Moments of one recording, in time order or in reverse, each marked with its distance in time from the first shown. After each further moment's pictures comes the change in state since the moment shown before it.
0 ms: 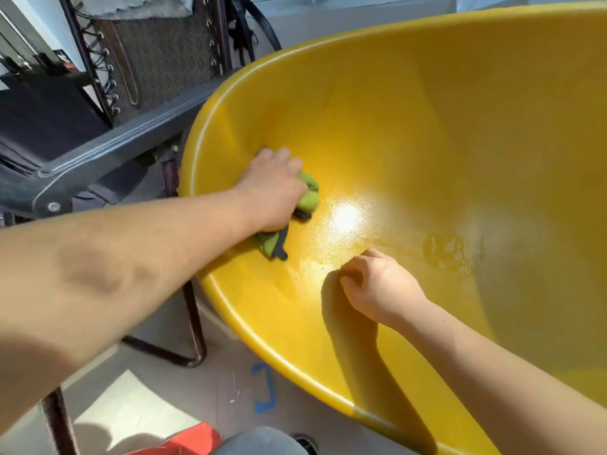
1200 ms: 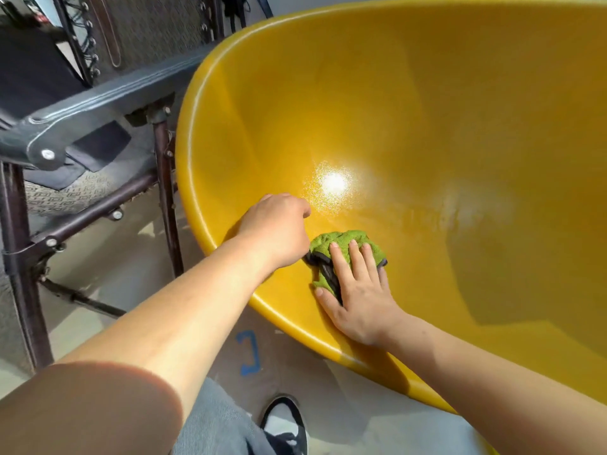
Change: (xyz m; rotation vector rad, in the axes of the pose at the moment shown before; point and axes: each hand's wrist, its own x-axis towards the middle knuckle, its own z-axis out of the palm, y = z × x) left_hand -0.088 0.079 -0.028 -0.972 -0.125 -0.408; right_hand -0.072 -0.002 0.039 -0.085 -0.133 -0.023
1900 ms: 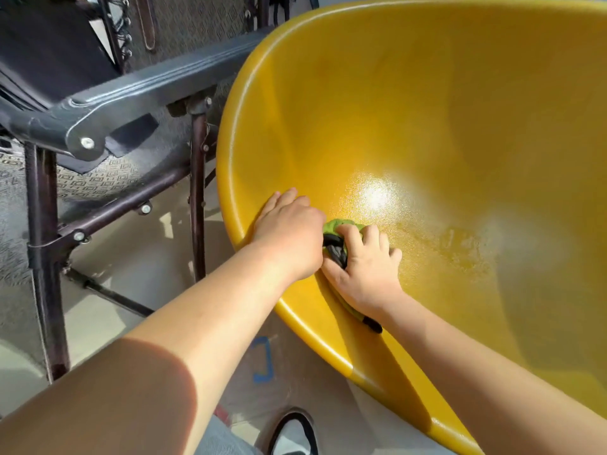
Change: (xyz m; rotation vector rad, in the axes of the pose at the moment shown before) left_hand 0.012 -0.044 -0.006 0.193 -0.060 0.021; right_hand 0.089 -0.047 -0.001 0.011 0.337 0.012
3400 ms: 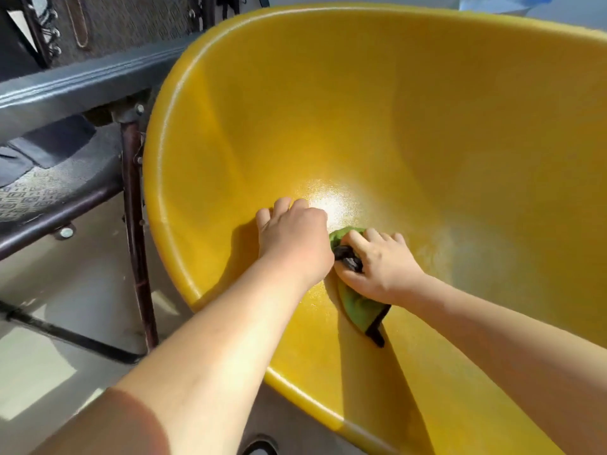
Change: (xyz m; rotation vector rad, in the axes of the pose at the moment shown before) left_hand 0.039 0.068 0.007 -0.147 0.069 -0.073; right_hand 0.039 0.102 -0.042 -0.350 -0.125 -0.234
